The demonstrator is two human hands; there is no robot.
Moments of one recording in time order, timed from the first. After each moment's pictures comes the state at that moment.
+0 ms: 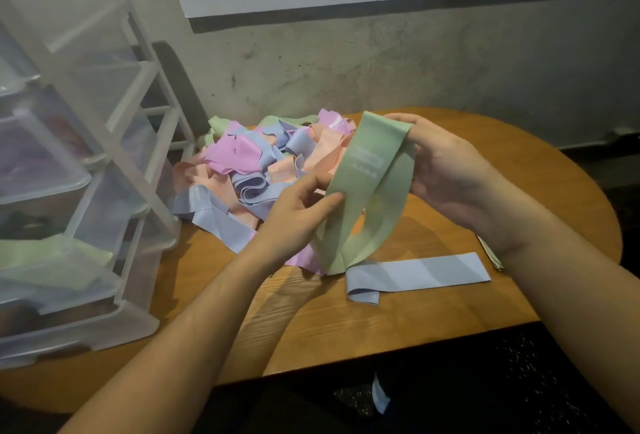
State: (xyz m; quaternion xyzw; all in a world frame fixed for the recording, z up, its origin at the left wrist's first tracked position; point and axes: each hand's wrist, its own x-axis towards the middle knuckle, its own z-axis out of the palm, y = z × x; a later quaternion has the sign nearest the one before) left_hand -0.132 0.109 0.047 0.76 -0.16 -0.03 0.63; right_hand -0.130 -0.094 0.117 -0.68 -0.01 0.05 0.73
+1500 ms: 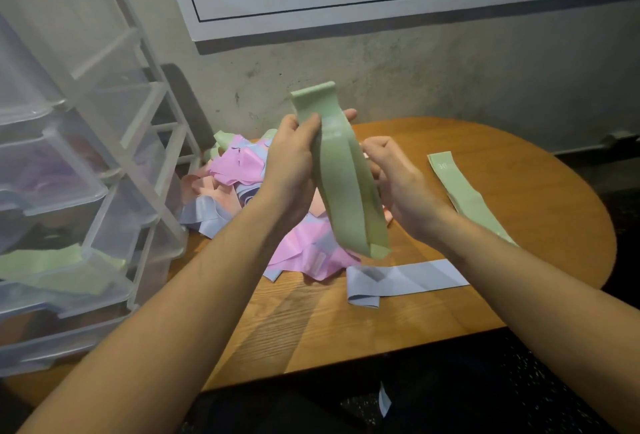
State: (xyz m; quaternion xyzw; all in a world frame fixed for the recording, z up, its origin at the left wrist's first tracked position) left_hand -0.107 0.076 0.120 0.57 -0.07 0.01 0.82; right_hand -0.122 -0.073 0.084 -0.66 -0.10 0.03 0.74
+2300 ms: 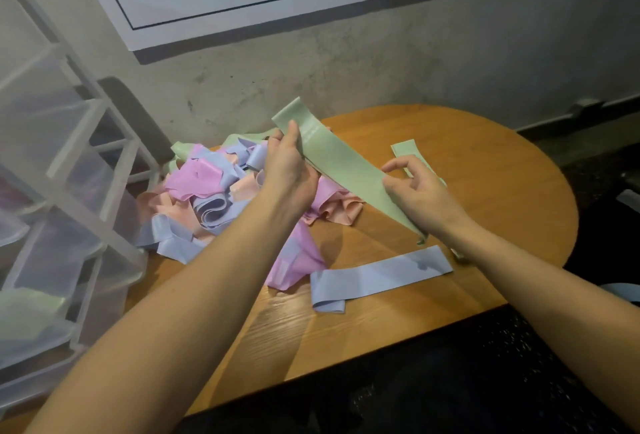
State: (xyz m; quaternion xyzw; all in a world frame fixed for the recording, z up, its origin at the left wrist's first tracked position) left_hand -0.028 0.006 0.067 0.41 0.06 -0.05 0.91; right_hand -0.120 -0.180 0.033 -0.80 -0.03 -0.04 0.60
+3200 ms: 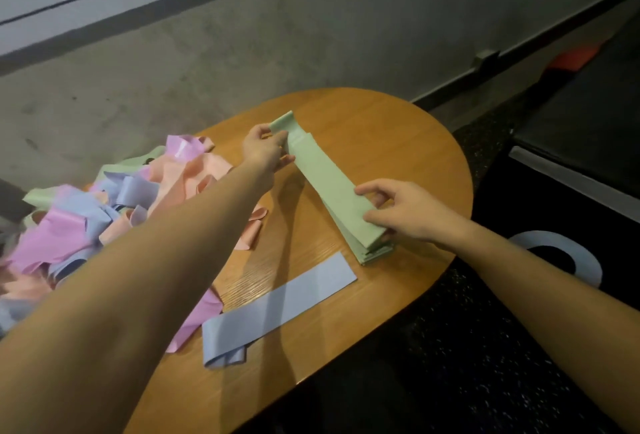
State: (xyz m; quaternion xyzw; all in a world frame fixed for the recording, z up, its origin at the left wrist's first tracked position) left_hand 0.054 -0.149 0.010 0.73 0.07 -0.11 0.68; right_hand -0.140 -0.321 0.000 -0.84 0.10 0.07 0.52
